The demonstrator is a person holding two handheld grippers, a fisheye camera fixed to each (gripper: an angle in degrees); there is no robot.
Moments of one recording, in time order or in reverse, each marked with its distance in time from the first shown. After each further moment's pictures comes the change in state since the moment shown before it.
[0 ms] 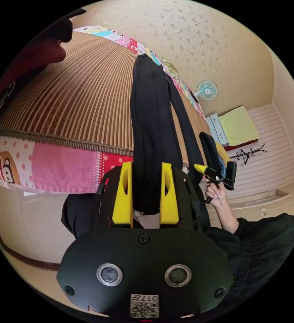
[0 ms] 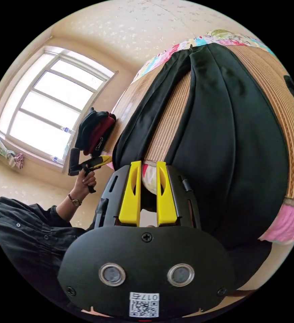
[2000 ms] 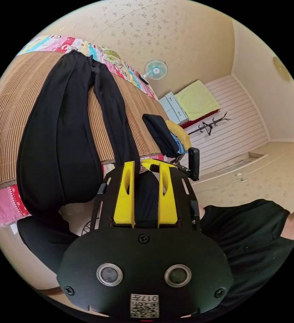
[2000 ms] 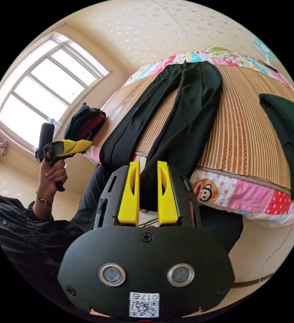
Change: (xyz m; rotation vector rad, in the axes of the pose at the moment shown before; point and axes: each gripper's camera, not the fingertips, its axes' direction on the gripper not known) left arm 0.174 0.042 -0.014 -0.079 0.271 0.278; right arm -0.055 0.092 -0.117 -0.019 0.347 -0.083
